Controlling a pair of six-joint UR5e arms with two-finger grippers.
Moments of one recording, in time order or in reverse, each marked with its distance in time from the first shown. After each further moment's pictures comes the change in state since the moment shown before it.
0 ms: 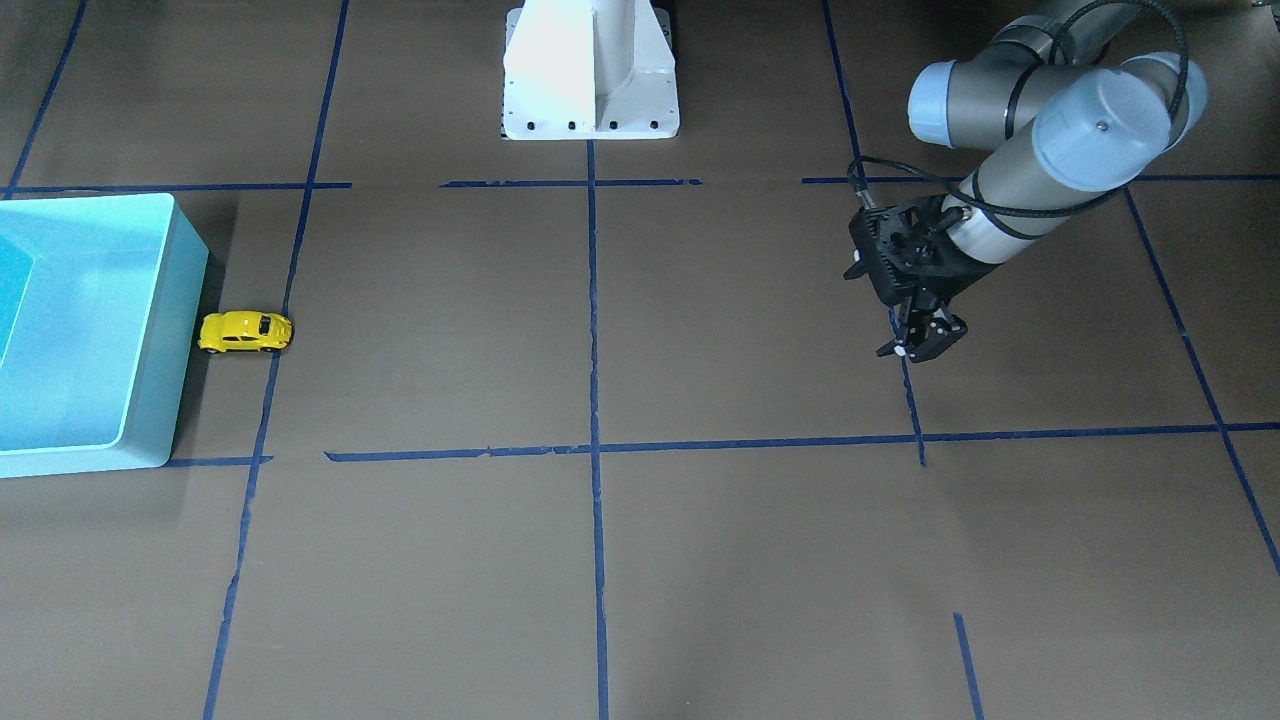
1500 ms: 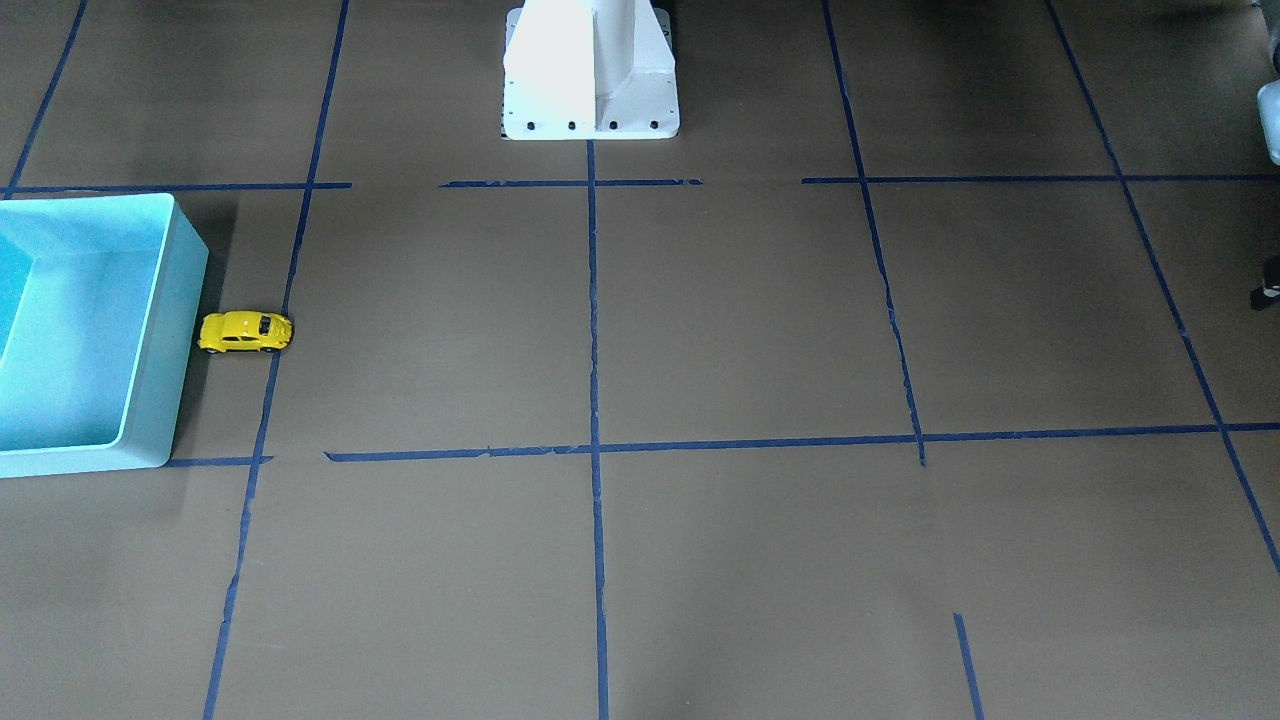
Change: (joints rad) left arm -0.507 0.197 0.196 0.329 0.004 -0.171; right arm -0.235 0.267 0.032 0.119 0.026 -0.011
